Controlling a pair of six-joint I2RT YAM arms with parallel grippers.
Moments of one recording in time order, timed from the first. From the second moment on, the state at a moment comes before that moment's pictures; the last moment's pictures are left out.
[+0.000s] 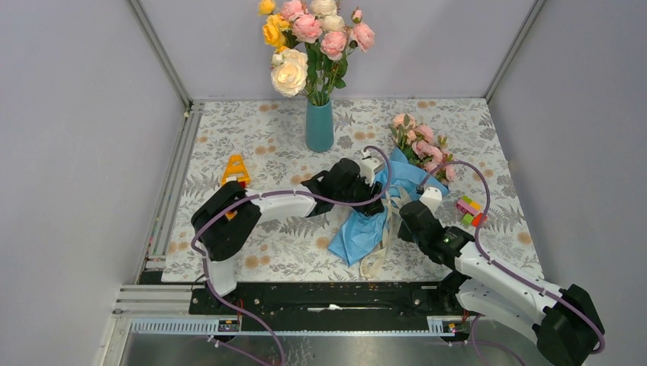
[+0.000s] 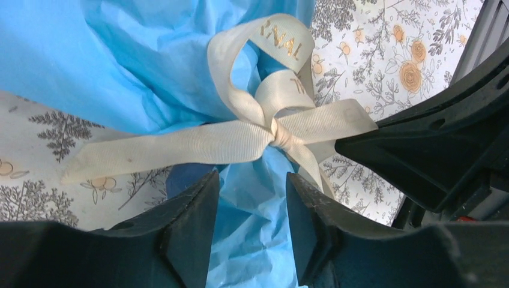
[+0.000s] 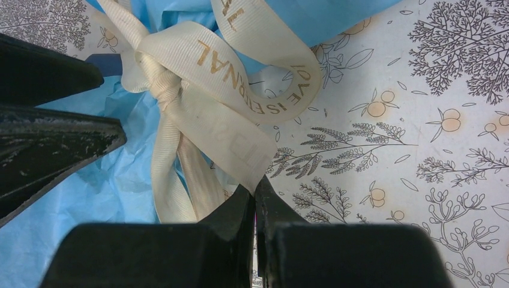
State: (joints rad) left arm -0.91 1.84 1.13 0.16 0.29 -0.32; right arm 0.70 0.86 0.42 -0.44 0.44 0.76
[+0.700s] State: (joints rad) left arm -0.91 1.92 1.22 0.16 0.30 -0.26; right arm 0.70 0.84 0.41 -0.44 0.44 0.77
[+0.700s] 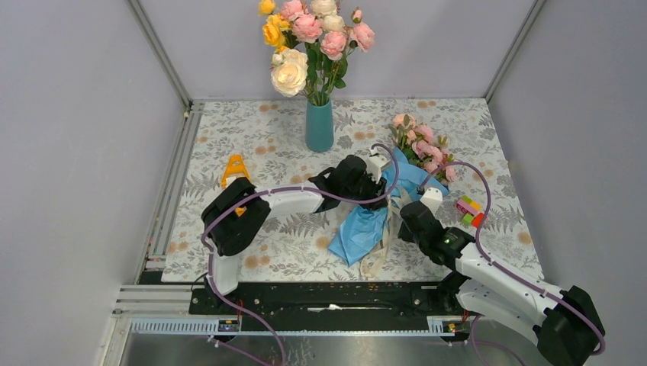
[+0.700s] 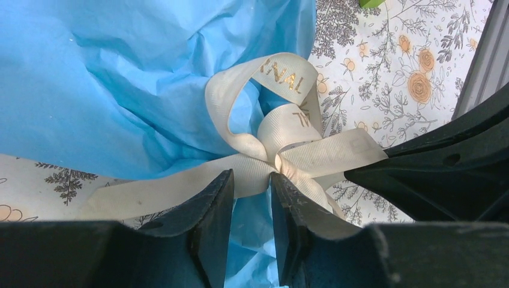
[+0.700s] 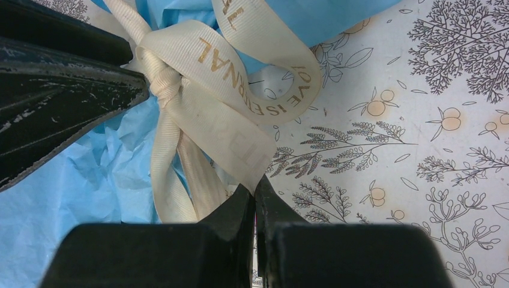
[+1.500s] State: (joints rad) left arm -0.91 1.89 1.22 0.15 0.27 -0.25; right arm 0.70 0.84 0.40 -0.44 0.44 0.78
